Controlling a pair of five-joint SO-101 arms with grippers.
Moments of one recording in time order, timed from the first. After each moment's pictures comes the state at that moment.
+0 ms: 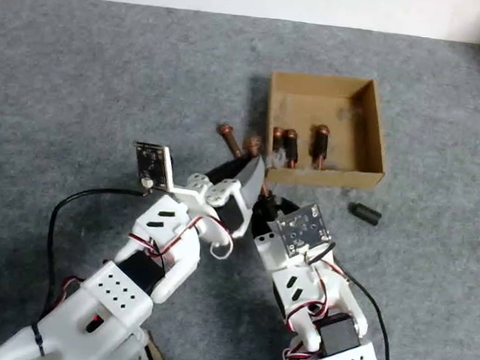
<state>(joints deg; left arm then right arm) 30.8 -54.5 77.0 -5.6 40.0 -24.1 -104.2 95.7 35.6 12.8</state>
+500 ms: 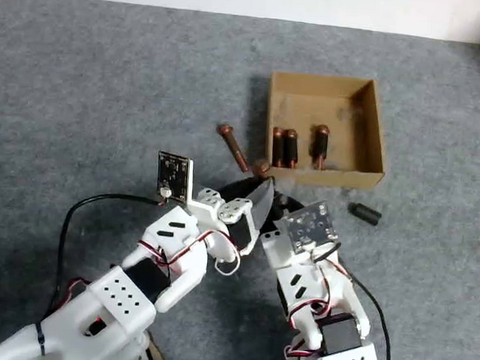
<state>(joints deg) 34.9 -54.5 79.0 -3.6 38.1 -19.6 -104.2 95.8 35.5 10.2</state>
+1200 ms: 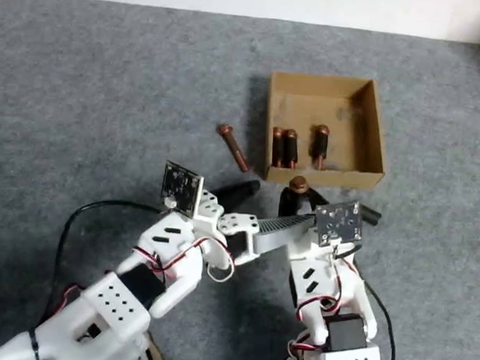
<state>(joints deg) 36.3 -56.0 81.5 -0.7 27.3 -13.9 -104.0 95.7 31.6 5.7</state>
